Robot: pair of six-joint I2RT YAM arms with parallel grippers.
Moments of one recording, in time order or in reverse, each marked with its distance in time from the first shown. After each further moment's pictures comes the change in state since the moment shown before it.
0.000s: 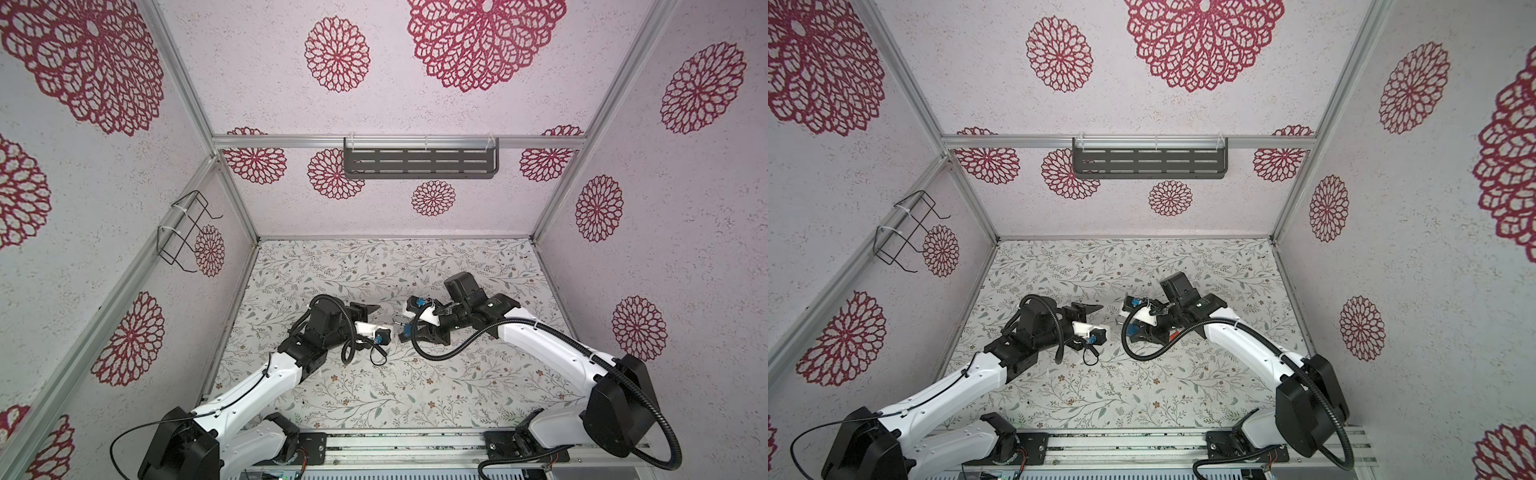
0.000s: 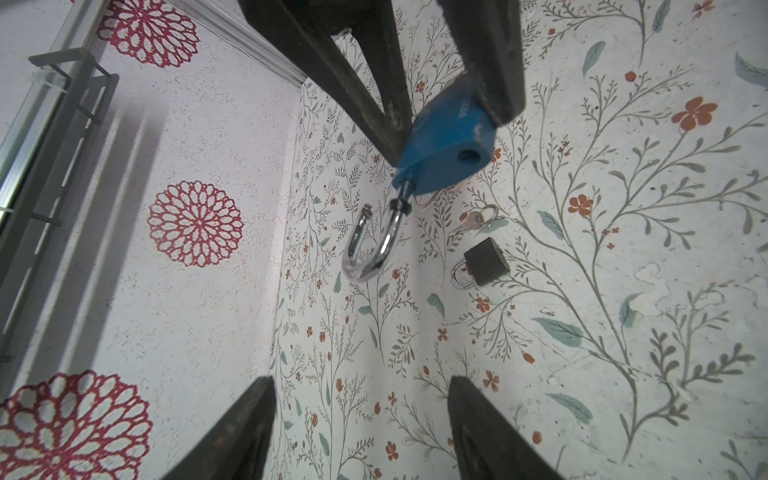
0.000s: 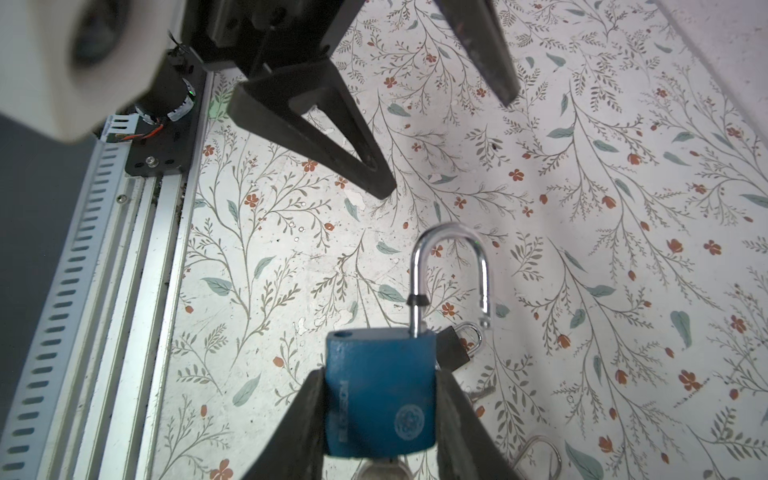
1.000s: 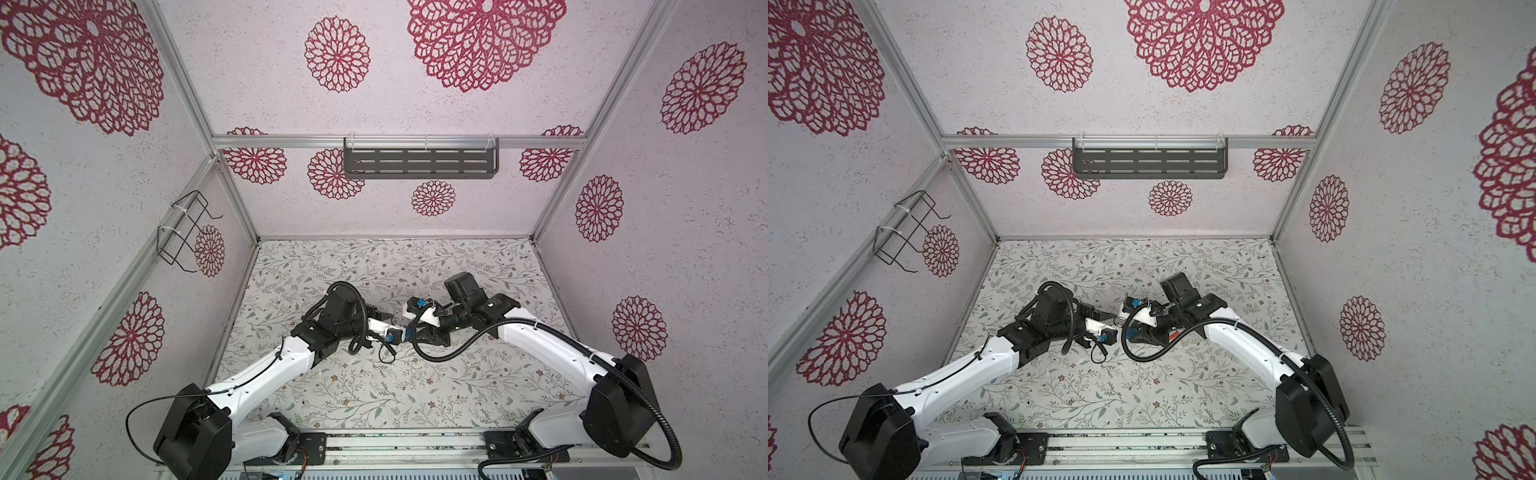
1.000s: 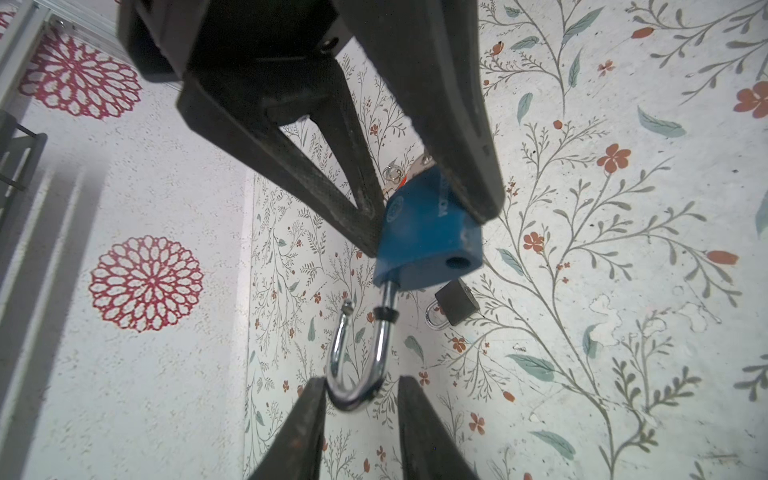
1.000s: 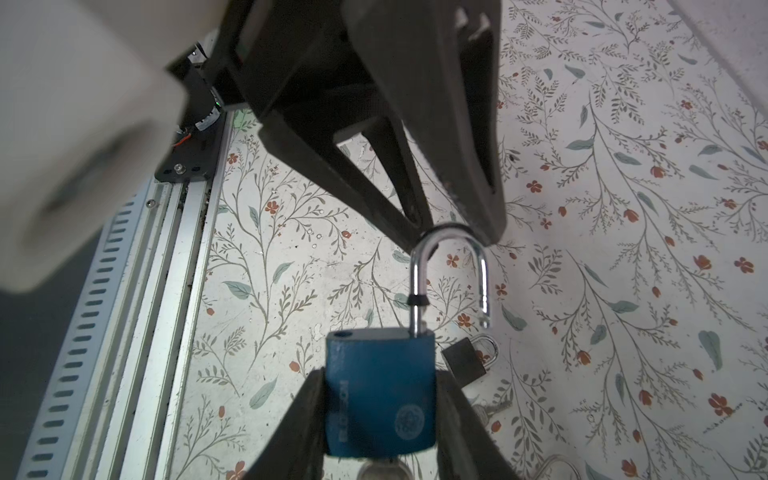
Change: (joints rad) left arm -0.051 0.132 0.155 -0.144 0.079 0.058; right arm -0.001 0.000 0.000 -0.006 -0.051 -0.007
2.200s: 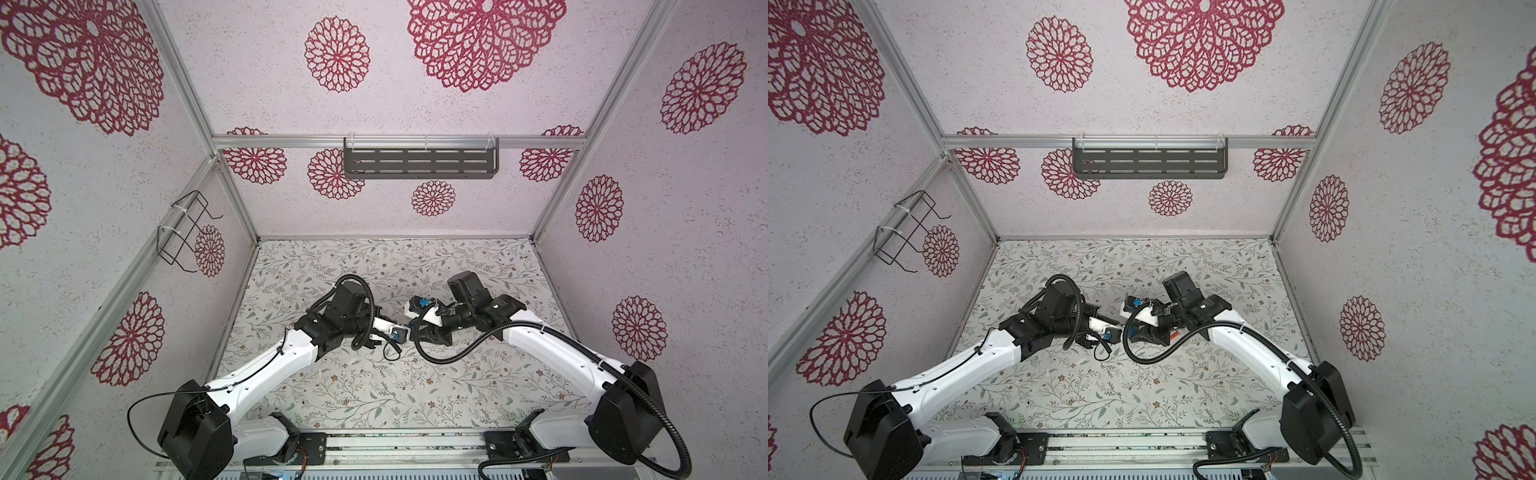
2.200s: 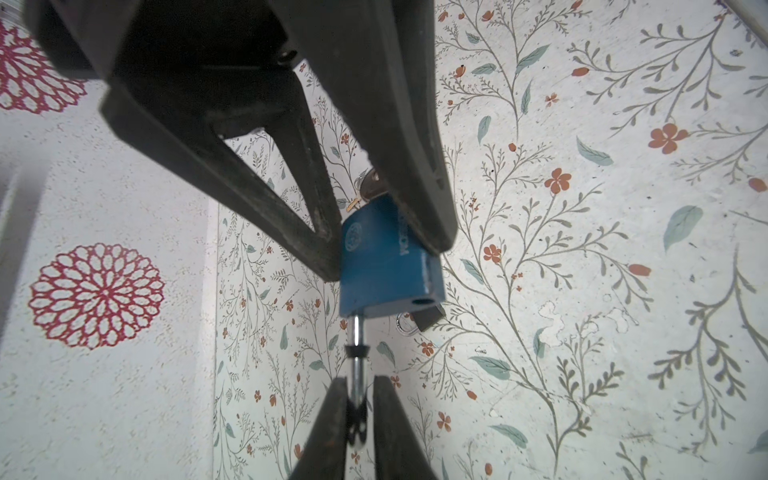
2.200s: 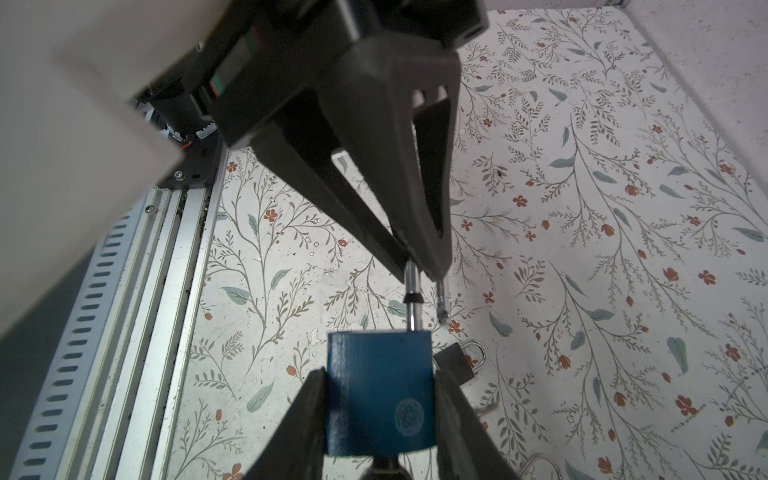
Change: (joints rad) left arm -0.037 0.028 0.110 -0.191 0.008 -0.045; right arm 0.000 -0.043 0.000 0.007 0.006 -0.004
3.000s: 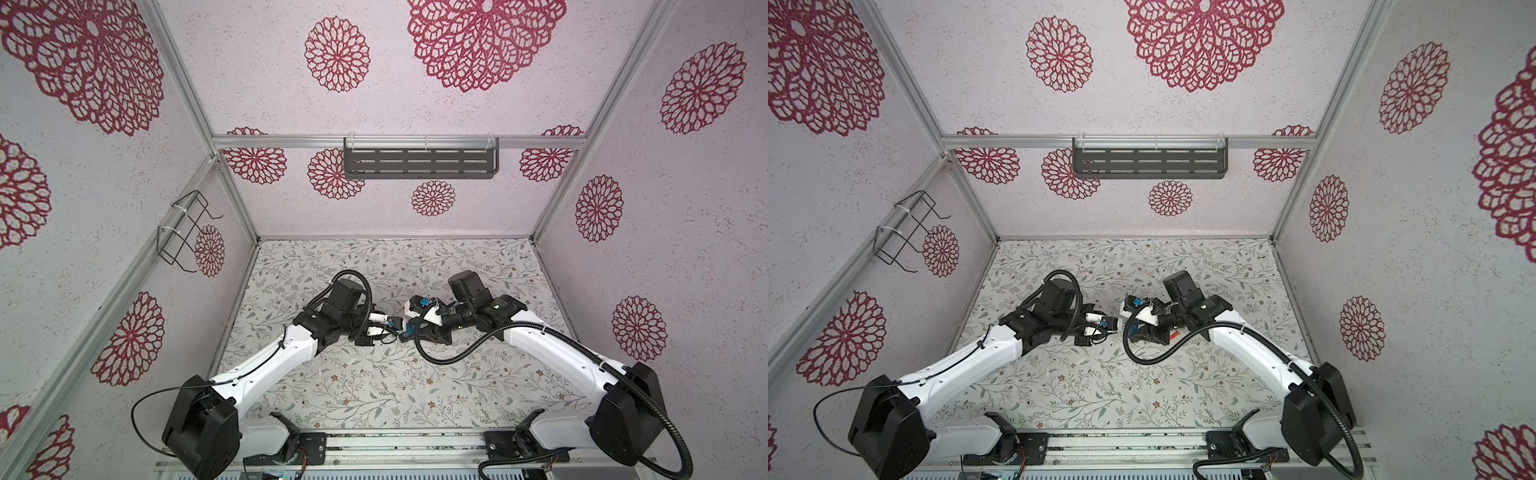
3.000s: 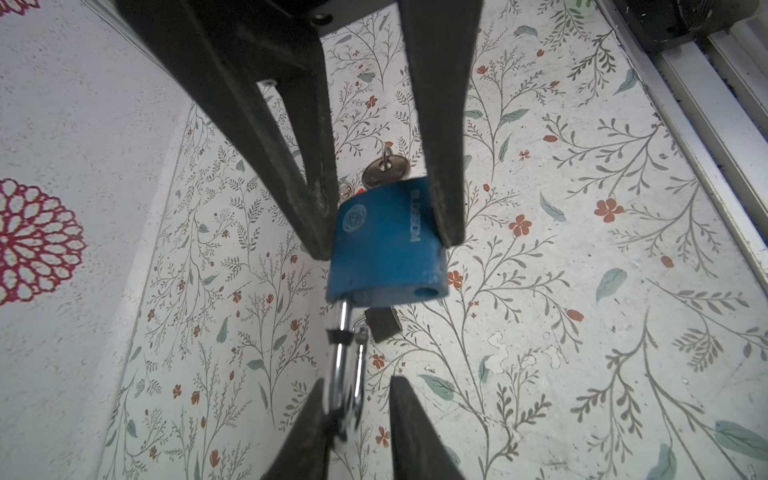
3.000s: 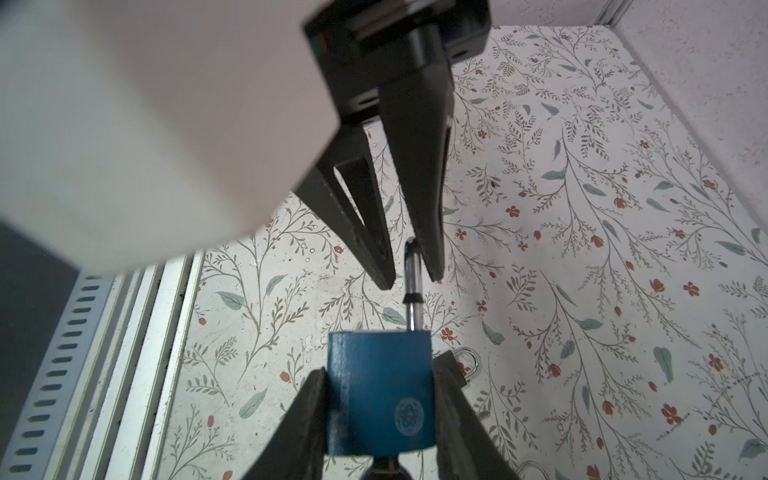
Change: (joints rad) left arm 0.069 0.034 0.005 -0.024 0.125 -0.182; right arm 0.000 -0.004 -0.002 0.021 -0.006 -0.005
